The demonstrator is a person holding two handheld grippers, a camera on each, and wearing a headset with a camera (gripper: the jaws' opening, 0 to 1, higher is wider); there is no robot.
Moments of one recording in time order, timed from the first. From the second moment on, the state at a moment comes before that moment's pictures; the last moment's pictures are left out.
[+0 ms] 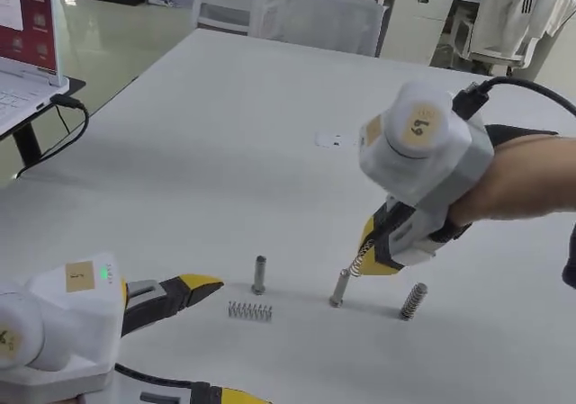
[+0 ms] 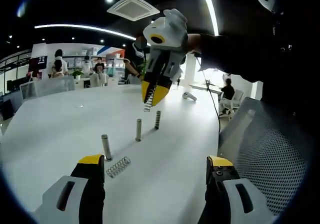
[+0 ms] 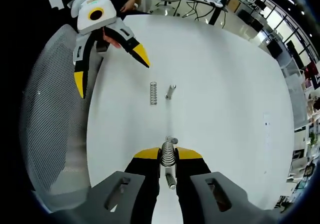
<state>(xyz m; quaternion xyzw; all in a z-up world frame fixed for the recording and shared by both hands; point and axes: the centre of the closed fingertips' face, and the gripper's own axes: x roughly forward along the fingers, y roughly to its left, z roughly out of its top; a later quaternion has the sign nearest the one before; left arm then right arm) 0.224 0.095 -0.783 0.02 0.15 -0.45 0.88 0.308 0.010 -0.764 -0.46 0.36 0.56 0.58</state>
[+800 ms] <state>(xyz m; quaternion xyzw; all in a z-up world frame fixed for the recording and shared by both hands) 0.225 0.096 -0.786 0.02 0.16 -0.44 0.88 0.321 0.015 -0.785 -0.47 0.38 0.56 0.57</state>
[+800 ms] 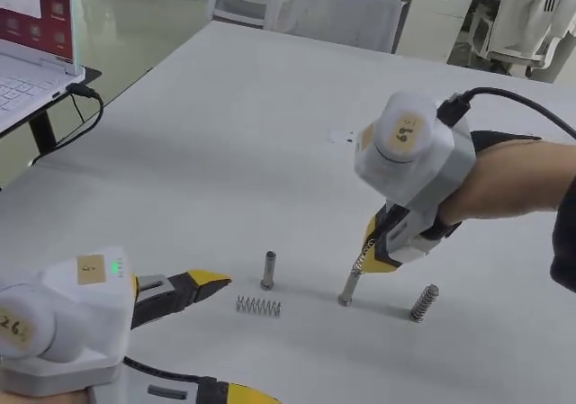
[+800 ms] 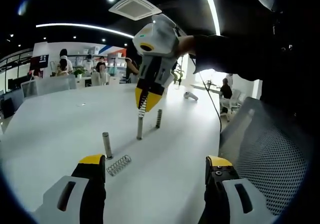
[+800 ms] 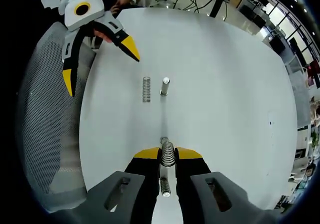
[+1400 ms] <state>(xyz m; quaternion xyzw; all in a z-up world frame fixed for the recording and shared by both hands) 0.226 0.097 -0.787 0.02 0.16 -0.44 0.88 0.322 0.016 -0.800 -0.48 0.39 0.55 0.55</state>
